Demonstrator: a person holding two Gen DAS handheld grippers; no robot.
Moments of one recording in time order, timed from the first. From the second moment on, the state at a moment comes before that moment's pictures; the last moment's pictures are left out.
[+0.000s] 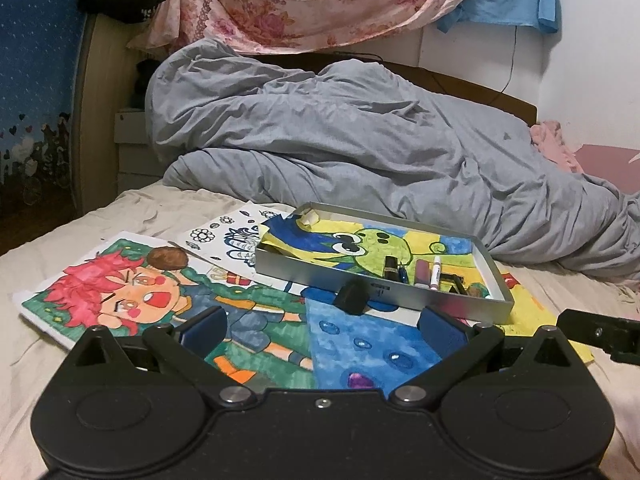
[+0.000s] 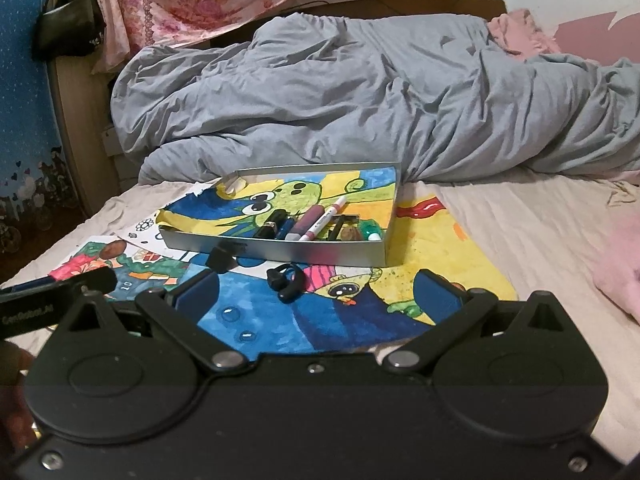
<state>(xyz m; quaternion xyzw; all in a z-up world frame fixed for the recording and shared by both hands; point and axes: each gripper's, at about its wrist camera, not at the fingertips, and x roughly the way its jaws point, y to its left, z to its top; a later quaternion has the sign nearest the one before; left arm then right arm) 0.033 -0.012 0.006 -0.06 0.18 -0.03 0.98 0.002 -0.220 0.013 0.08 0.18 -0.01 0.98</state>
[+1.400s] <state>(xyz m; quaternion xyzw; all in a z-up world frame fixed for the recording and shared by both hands) 0.235 -0.040 -0.054 0.02 0.29 -0.15 0.94 0.184 -0.192 -0.050 -0.03 0.30 0.09 0.95</state>
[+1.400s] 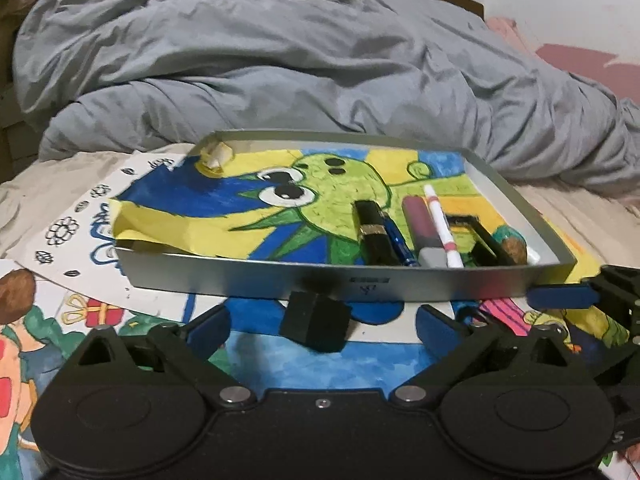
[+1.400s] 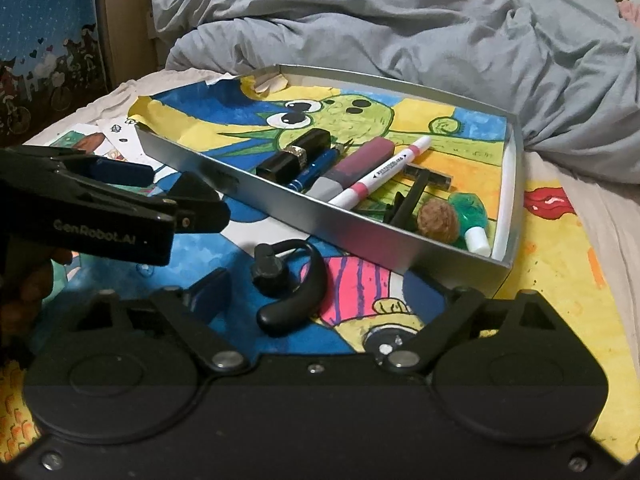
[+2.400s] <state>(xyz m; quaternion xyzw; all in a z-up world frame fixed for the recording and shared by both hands) 0.237 -0.048 -0.058 0.03 0.31 -0.16 0.94 0.179 -0.186 -0.047 -0.04 0.29 0.12 0.95</state>
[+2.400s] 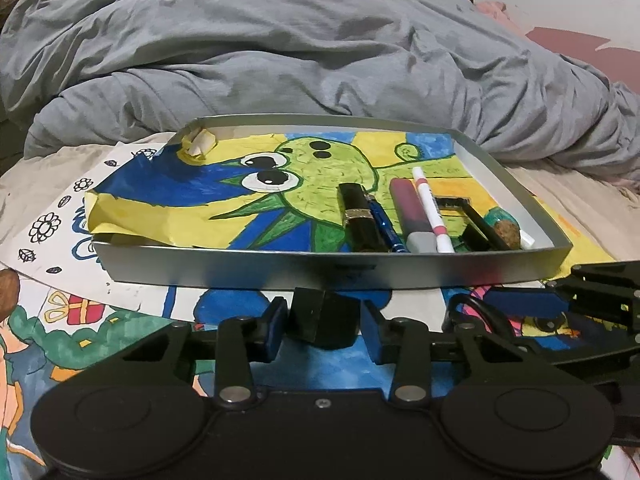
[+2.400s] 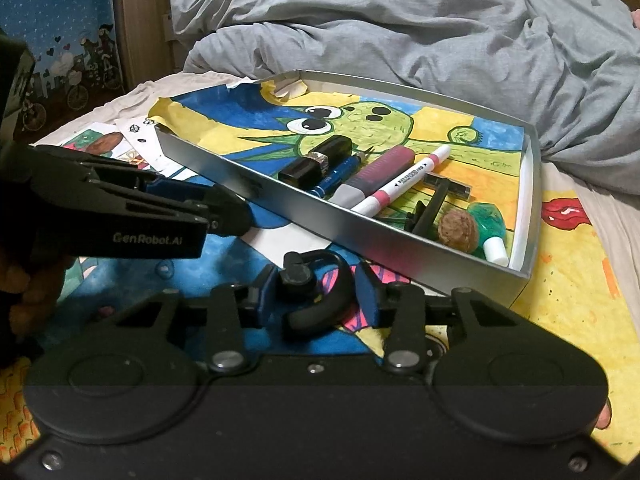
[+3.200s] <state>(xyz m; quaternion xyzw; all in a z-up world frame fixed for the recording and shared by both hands) 0.177 -0.049 -0.040 -0.03 0.30 -0.15 0.94 0.137 -0.206 -0.011 -0.04 0.27 0.14 0.95</state>
